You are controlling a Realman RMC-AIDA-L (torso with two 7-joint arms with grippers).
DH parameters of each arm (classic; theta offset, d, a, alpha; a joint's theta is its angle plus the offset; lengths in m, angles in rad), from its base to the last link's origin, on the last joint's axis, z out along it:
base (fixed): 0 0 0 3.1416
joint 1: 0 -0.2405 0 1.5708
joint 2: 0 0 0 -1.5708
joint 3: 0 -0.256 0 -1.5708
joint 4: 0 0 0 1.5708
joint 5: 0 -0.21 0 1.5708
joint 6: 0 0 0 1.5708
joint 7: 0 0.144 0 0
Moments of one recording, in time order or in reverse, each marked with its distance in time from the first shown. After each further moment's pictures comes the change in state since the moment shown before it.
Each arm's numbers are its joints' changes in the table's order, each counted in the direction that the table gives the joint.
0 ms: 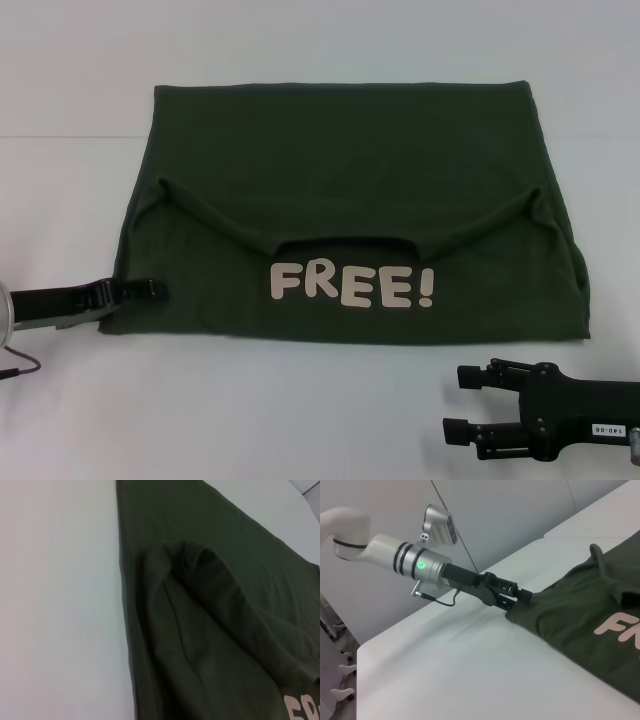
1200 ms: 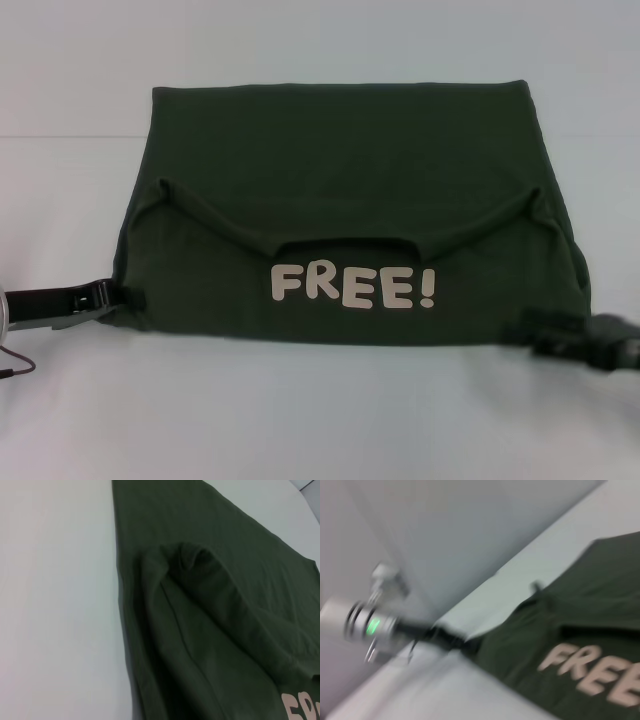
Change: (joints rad) left arm -0.005 0.005 -0.005 -0.015 -0.004 0.022 -0.003; right arm 0.006 -0.041 -0.191 0.003 -0.008 0.000 0.220
